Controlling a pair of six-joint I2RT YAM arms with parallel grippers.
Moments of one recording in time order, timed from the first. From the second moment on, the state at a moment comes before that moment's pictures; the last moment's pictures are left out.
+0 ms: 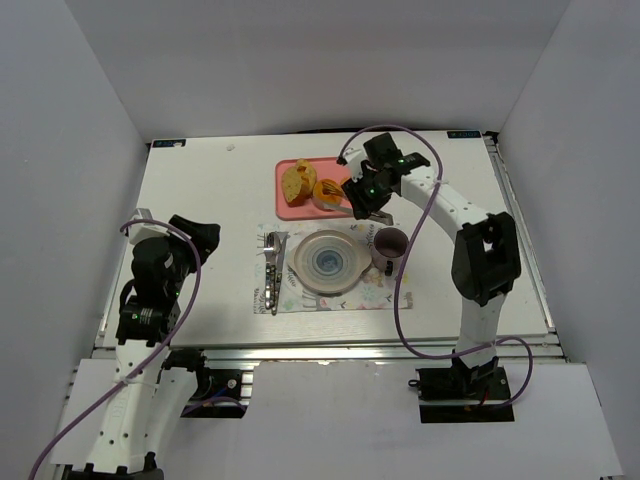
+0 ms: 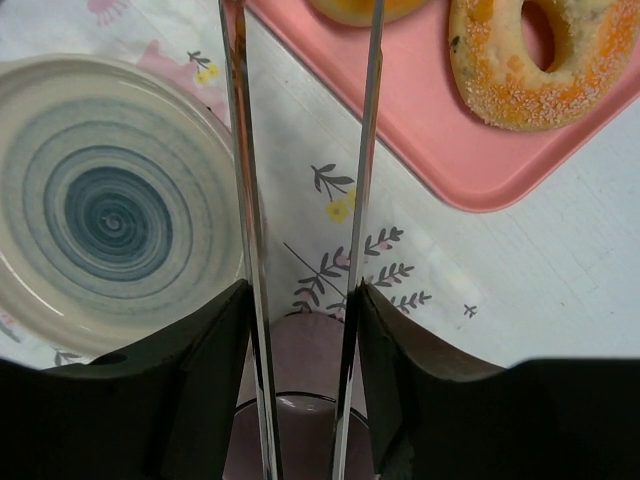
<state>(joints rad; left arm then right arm) -0.07 0.57 0.69 -0.42 -0.07 -0.83 0.48 1.94 1.69 -0.77 -0.24 -0.30</state>
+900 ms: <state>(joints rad) -0.07 0.53 0.68 -0.43 -0.08 -0.83 0.57 2.00 1.78 -0.85 -0.06 -0.40</state>
